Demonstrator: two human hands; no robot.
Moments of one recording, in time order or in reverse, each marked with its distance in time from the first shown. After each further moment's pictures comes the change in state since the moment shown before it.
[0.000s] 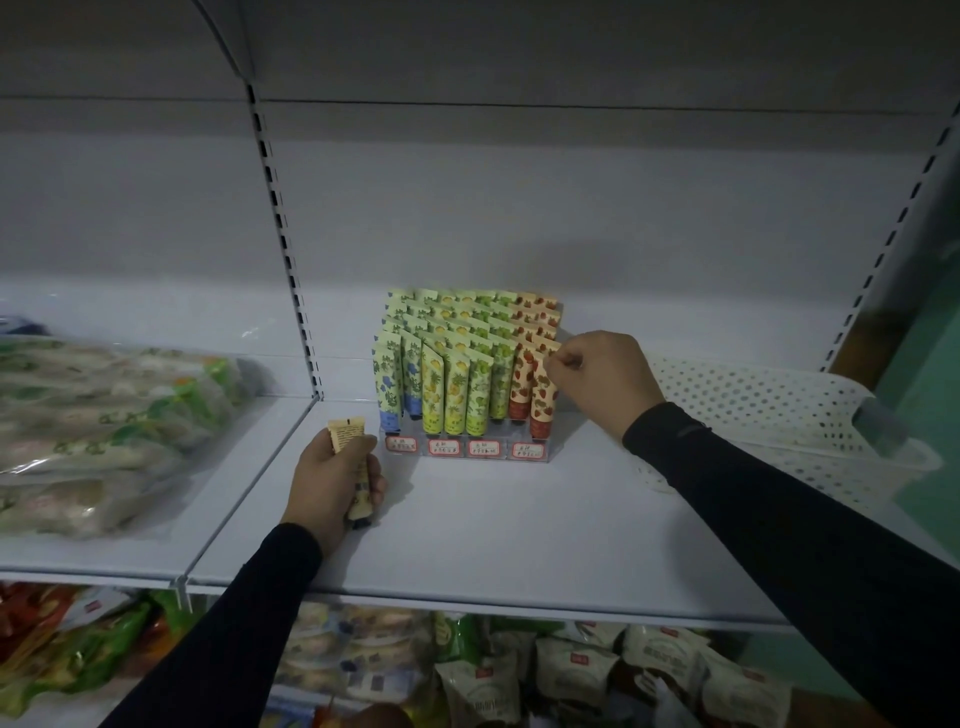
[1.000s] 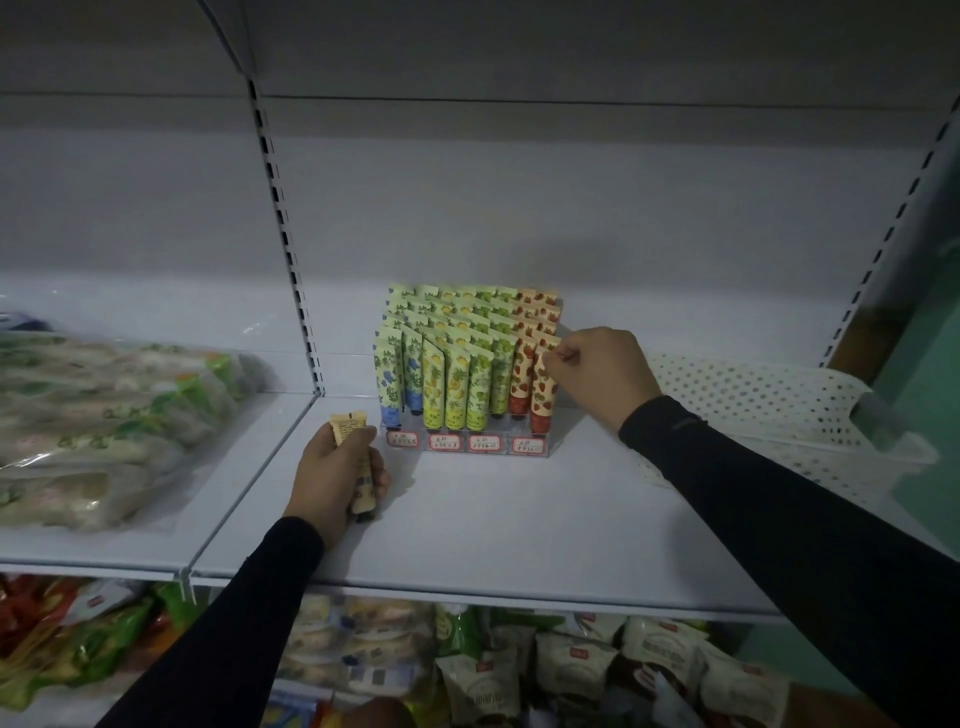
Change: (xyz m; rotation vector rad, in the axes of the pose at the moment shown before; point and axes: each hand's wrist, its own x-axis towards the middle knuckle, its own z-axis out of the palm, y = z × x) left_hand -0.004 0.004 0.000 0.020 -0.012 0.000; right_hand 0.001 0.000 0.001 -0.049 -0.007 0.032
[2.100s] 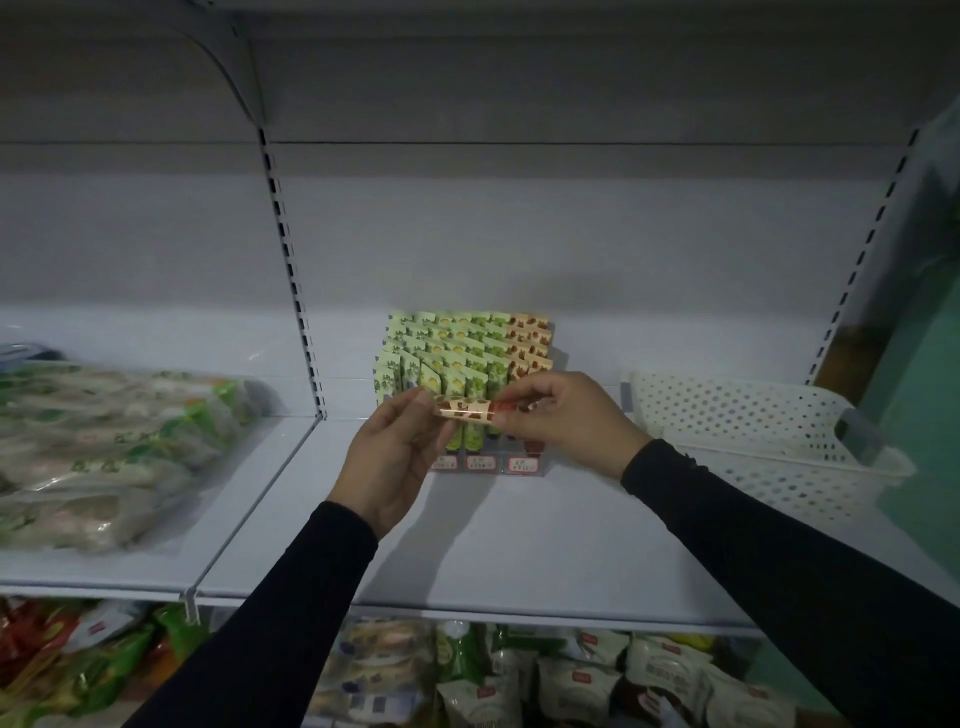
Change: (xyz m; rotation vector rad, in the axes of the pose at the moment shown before) left_hand -0.032 0.051 0.062 -0.506 -0.247 -0.039; right_hand -0.038 -0.031 -0.015 0.699 -0.351 0.099
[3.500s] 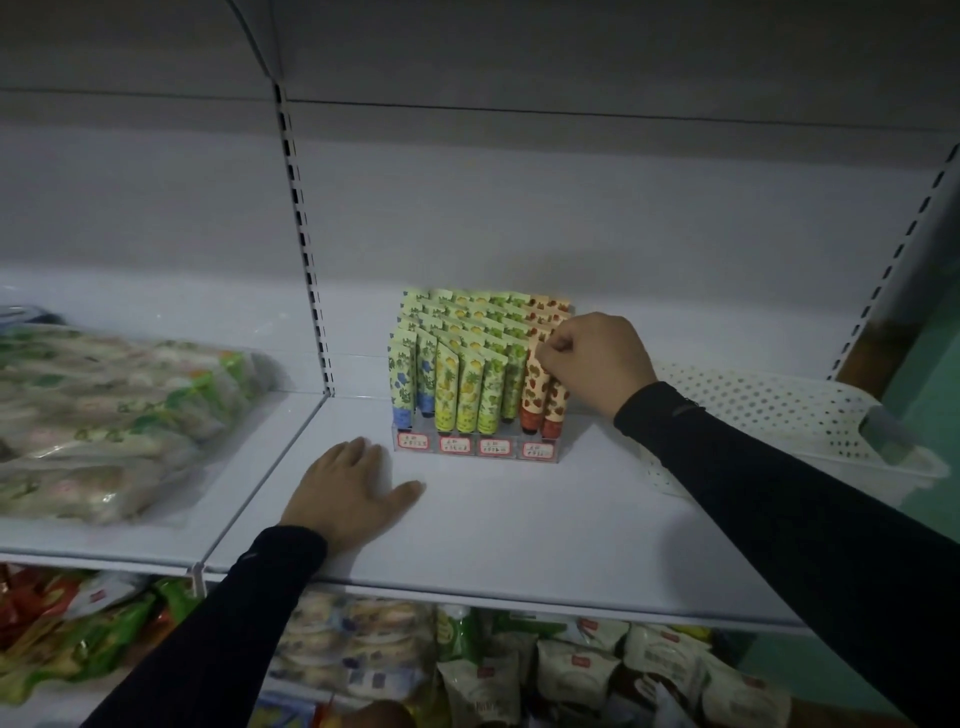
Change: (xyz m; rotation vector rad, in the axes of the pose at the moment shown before) left_hand 0.023 -0.013 -0.125 2.034 -0.113 0.239; right_hand 0.049 -0.001 -0.009 -0.801 0.352 -0.138
